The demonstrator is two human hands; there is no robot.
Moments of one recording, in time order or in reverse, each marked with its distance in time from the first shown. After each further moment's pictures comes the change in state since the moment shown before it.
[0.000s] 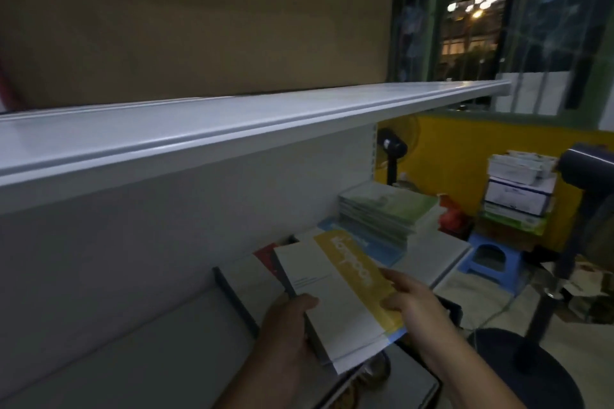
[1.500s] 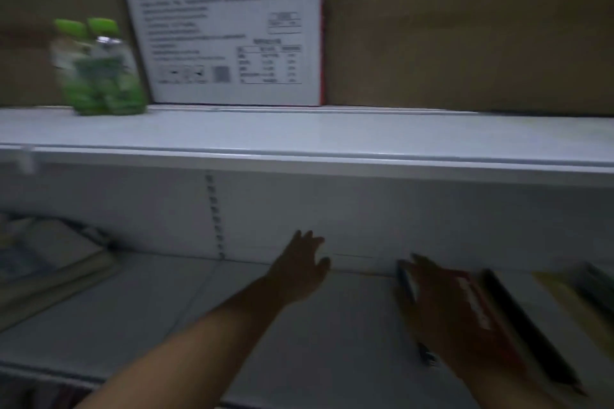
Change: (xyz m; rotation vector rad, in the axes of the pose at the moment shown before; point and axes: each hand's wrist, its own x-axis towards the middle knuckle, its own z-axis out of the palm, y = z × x) left_hand -0.061 0.062 -0.175 1.376 0.754 0.460; right_hand 0.020 -0.010 0.168 -0.940 -0.225 -1.168
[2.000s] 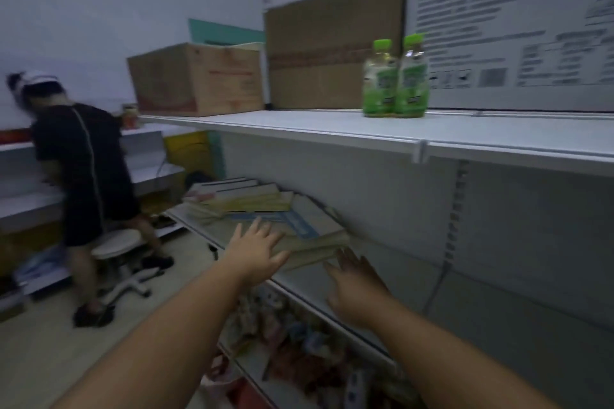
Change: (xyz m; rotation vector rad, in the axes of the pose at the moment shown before) left_hand -0.260 -0.309 -0.220 0.505 -0.018 -0.628; right_hand 0.002 -0.456 0.083 0.209 -0.645 -0.782
